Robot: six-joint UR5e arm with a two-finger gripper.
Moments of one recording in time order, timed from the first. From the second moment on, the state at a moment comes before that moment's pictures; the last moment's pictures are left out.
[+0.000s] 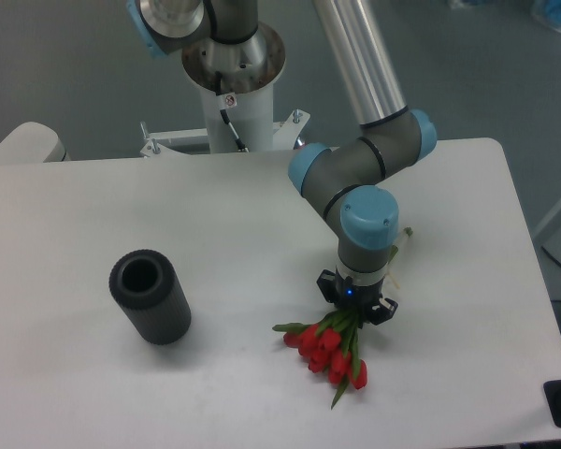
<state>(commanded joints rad) 2.56 -2.14 -1.70 -0.73 1.53 1.09</state>
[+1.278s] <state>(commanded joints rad) 2.43 -1.97 -1.59 -0.74 1.29 0.95</state>
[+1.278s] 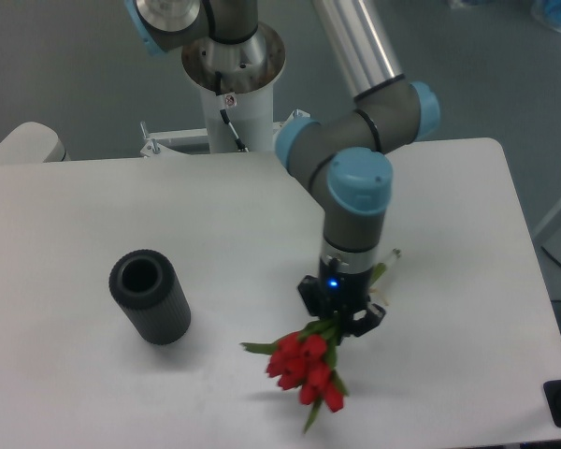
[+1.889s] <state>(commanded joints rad) 2.45 -1.88 -1.59 -0.74 1.01 0.89</state>
